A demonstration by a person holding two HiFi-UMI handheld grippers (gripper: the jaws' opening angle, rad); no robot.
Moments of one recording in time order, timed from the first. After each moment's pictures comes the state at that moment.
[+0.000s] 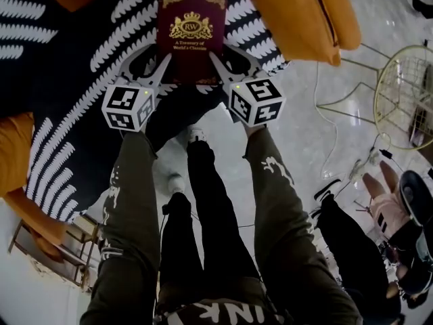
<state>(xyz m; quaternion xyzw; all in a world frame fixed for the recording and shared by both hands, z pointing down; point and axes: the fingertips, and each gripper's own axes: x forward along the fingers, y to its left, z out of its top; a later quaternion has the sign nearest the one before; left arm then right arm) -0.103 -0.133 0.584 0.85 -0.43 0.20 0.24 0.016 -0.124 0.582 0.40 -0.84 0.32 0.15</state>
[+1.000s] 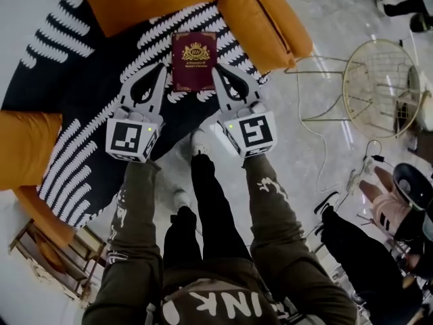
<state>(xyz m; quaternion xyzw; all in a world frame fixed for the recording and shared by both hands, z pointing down) -0.090 -0.092 0.292 0.89 -0.45 0.10 0.04 0.014 -0.083 0.306 0.45 -0.89 0.06 0.08</state>
